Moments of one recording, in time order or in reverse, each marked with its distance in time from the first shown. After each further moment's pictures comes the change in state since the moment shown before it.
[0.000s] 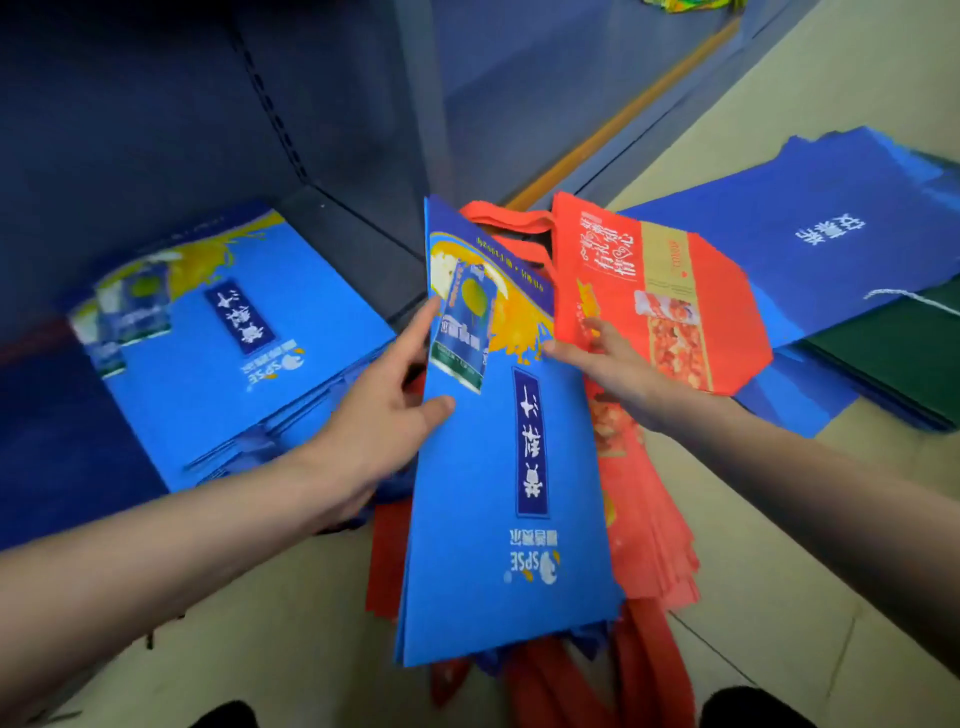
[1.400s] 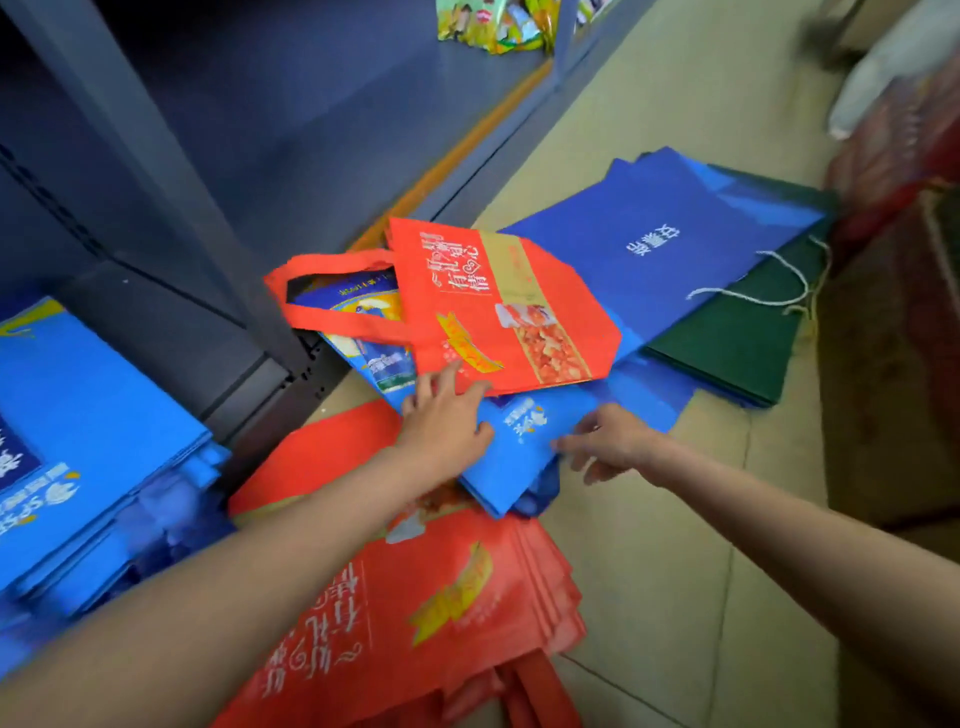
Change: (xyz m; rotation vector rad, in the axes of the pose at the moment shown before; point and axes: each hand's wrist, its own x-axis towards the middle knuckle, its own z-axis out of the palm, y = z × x) left_hand 0.130 -0.036 0.161 1.217 -0.294 0.217; right_hand -0.019 0.078 -0.122 -0.266 0.028 0.309
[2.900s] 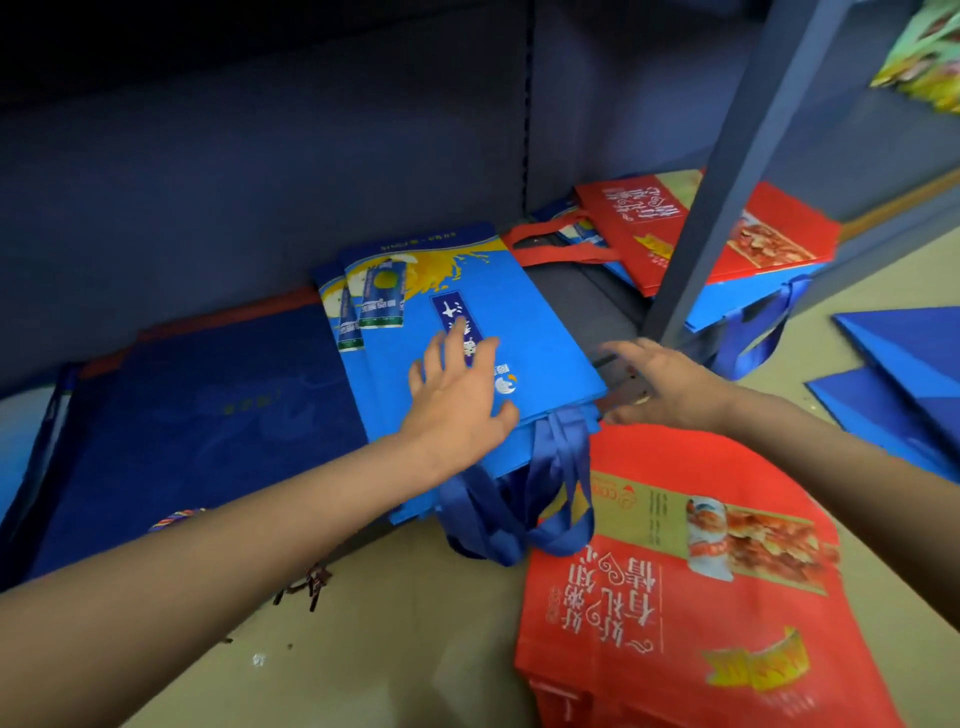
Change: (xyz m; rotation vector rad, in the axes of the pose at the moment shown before) left_hand -0.205 -0.228 -0.074 -0.125 0.275 -0.557; right_hand -0.031 -0.255 0.176 -0.768 -0.186 -0.933
